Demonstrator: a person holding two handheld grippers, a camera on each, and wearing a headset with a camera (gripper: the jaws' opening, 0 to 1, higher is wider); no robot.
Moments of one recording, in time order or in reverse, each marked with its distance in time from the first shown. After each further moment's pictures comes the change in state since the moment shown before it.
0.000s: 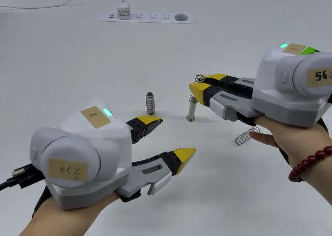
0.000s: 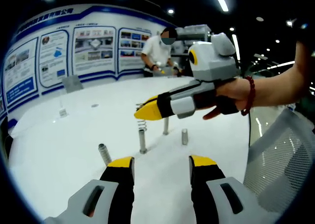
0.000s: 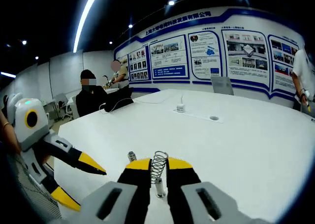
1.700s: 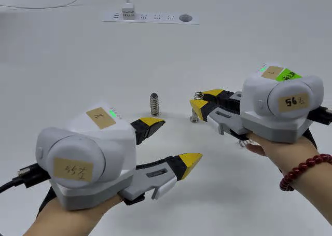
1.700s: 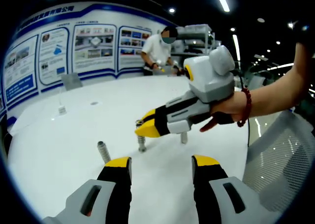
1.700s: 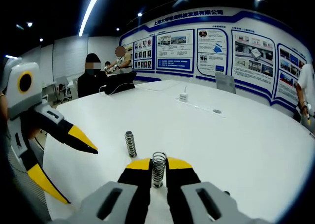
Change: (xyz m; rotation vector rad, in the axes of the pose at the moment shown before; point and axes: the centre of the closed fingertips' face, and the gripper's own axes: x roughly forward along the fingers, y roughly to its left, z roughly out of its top) left arm 0.000 0.000 -0.002 -0.011 0.012 -0.005; right arm 0.013 0.001 -0.034 -0.102 0.083 -0.009
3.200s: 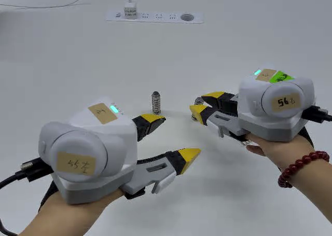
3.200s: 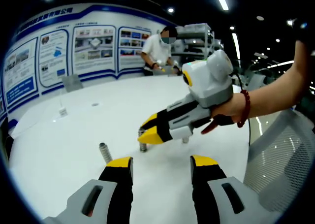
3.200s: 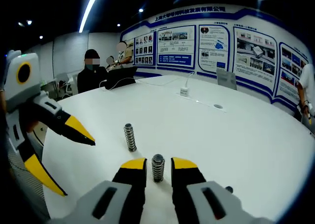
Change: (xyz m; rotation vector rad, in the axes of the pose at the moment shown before) left arm 0.000 0.000 0.002 0.020 0.000 0.005; right arm -0.003 -0.001 -0.007 0.017 0.021 0.005
